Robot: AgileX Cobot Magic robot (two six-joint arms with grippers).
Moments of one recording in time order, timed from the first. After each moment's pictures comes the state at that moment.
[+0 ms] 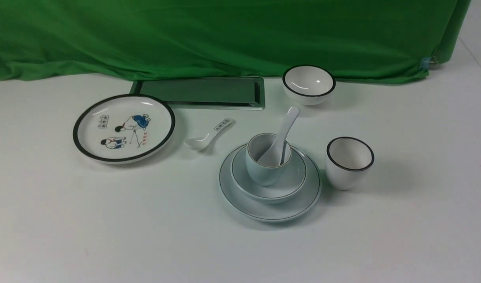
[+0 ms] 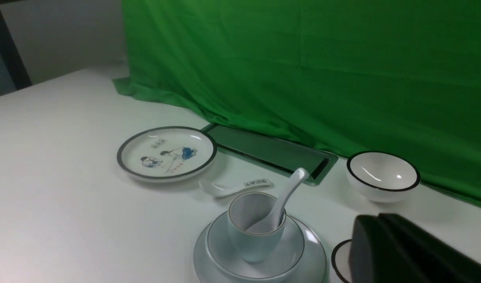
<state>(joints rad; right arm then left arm) 0.48 0.48 -0.57 0.41 0.23 -0.37 -0.55 0.00 -0.42 0.20 0.66 -0.29</state>
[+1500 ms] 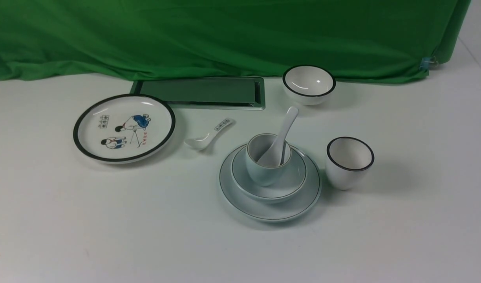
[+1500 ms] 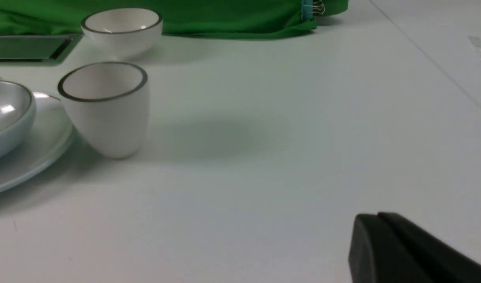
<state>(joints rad) 0.00 0.00 0.01 -0.06 0.23 0.12 -0.55 0.03 -0.42 0.20 0.64 -0.29</state>
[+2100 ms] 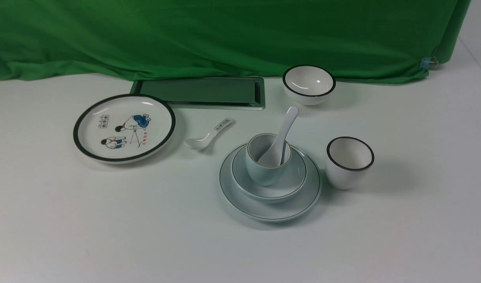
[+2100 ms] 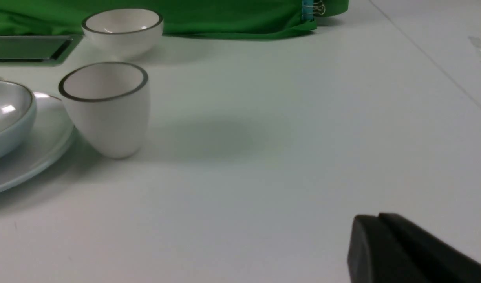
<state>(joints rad) 0.00 0.00 0.01 -0.06 0.24 0.12 -0.55 0.03 -0.42 0.20 0.64 -0.29</state>
